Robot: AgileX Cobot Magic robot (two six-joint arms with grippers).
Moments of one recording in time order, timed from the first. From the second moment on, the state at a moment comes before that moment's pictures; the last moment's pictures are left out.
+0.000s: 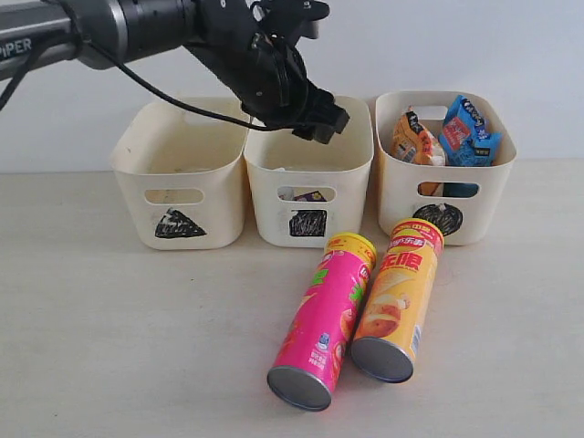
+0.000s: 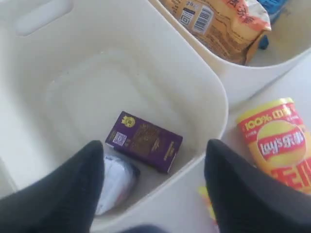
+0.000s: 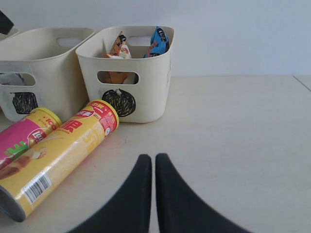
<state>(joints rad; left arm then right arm) -0.58 2.16 -2.03 -0.09 0.79 0.22 0.07 0.01 0.00 0.03 0.25 -0.02</state>
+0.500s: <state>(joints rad) -0.58 1.97 -1.87 -0.09 1.11 0.32 0.07 0.01 0.00 0.03 0.25 -0.02</state>
